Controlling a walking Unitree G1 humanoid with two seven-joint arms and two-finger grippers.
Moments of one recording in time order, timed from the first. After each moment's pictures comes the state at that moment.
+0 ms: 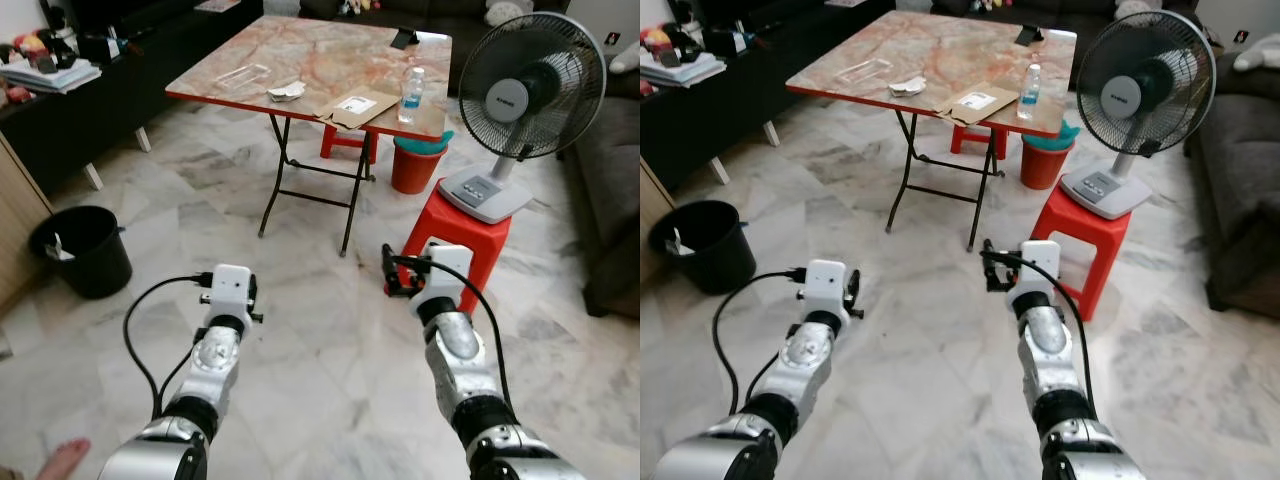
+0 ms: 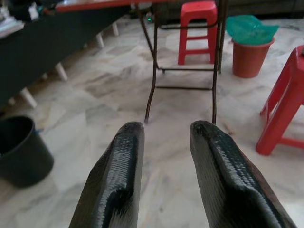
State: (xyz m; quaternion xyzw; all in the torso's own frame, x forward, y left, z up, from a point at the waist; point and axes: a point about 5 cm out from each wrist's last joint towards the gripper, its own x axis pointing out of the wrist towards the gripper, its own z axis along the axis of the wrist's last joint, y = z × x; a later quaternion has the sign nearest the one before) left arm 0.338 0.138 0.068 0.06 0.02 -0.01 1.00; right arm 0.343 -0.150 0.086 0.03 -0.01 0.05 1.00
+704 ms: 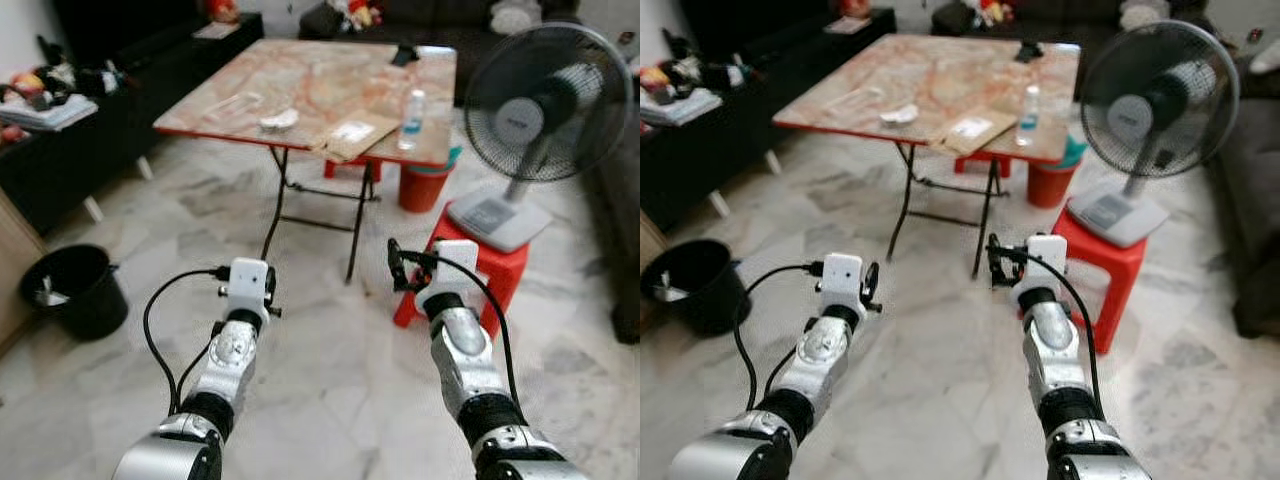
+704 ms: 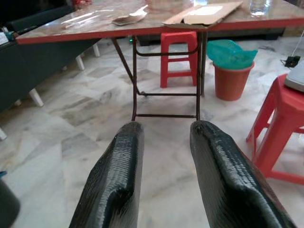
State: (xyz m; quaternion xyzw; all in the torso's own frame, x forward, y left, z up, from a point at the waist) left arm 0.341 0.119 0.074 0.05 0.00 -0.04 1.00; right arm 0.344 -0.145 0.091 0.04 -0.02 0.06 1.00
